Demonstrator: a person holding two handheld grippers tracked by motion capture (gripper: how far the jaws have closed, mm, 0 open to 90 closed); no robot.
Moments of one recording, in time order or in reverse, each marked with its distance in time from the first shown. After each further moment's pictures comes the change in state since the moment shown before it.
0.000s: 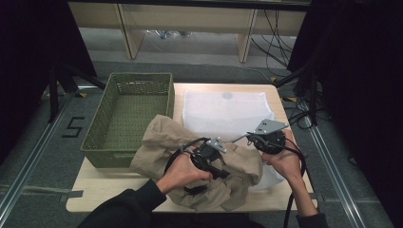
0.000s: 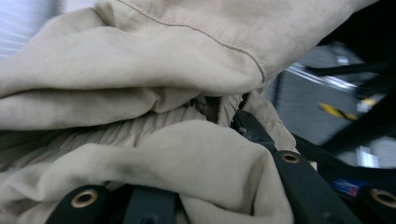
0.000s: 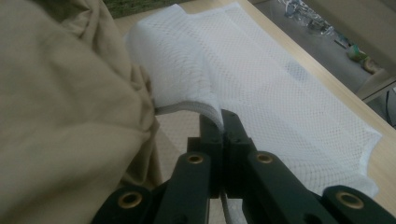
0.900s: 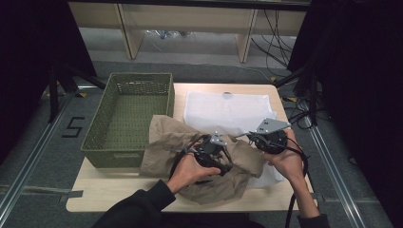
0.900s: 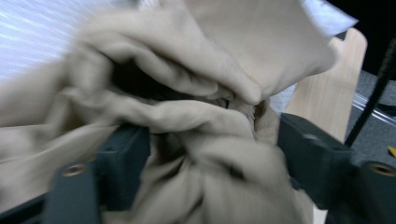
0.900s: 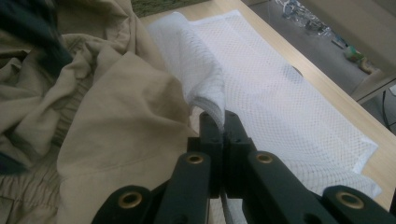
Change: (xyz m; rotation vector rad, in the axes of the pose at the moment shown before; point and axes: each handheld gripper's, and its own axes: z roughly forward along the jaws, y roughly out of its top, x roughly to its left) left arm 0.018 -0.009 0.015 -0.039 0.237 -0.089; right arm 0.002 0.005 -0.009 0.004 -0.009 0.003
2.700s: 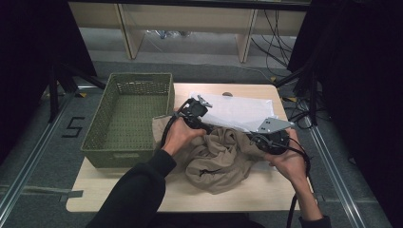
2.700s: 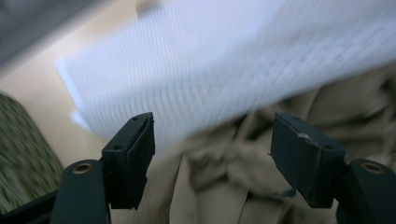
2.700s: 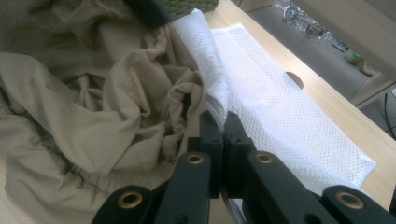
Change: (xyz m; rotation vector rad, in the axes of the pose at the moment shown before) left arm 0.097 0.045 0.002 0.151 0.309 -0.087; right arm 0.004 0.009 -0.014 -0.015 0.008 0.013
